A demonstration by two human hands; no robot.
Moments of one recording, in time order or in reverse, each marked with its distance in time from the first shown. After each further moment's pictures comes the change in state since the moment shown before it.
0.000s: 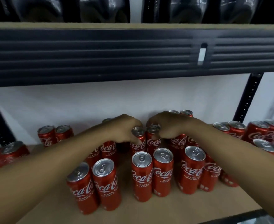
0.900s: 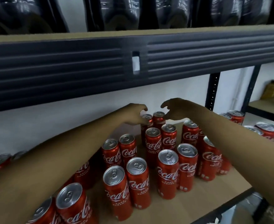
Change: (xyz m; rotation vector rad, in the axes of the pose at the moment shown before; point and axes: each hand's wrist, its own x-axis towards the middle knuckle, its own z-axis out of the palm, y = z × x) left_hand 0.153 0.058 -0.003 -0.010 0.031 0.042; right_hand -0.023 0.129 -0.028 0.145 0.208 0.437
